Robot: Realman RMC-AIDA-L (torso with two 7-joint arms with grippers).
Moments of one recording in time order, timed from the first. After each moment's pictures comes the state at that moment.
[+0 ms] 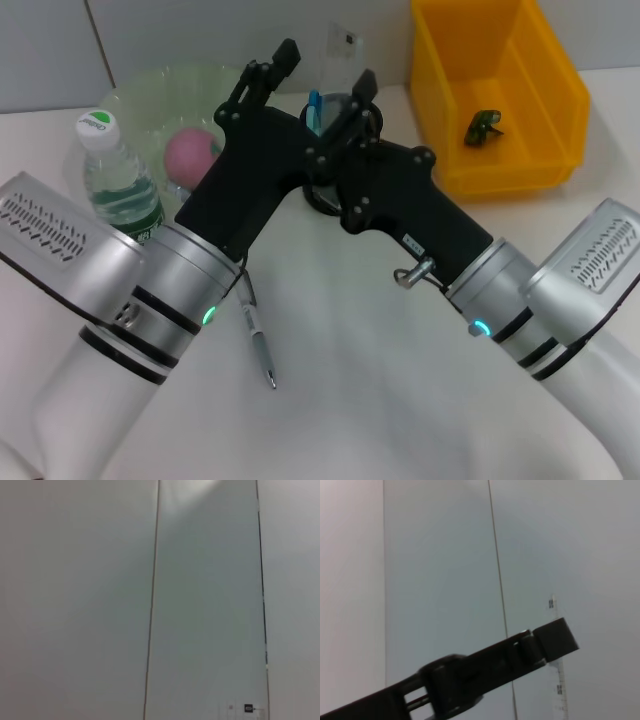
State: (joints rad) left arm -0.43 -2.08 2.54 0.74 -0.69 1.13 -0.02; right arm 0.64 2.09 -0.18 0.41 -1.60 -1.44 0.11
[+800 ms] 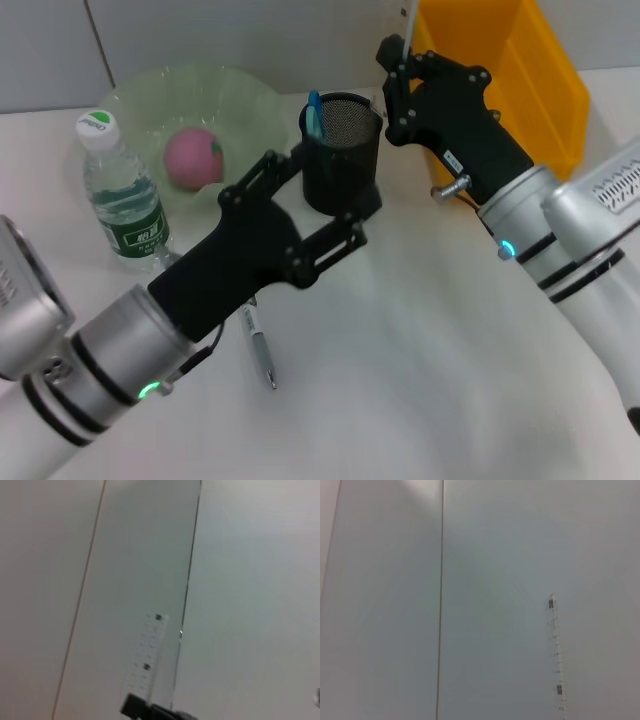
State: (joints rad) left arm -0.38 -2.05 2.40 0.59 -0.20 1.26 -0.47; right arm 0.68 2.09 -0.02 0.28 -1.60 -1.41 0.11
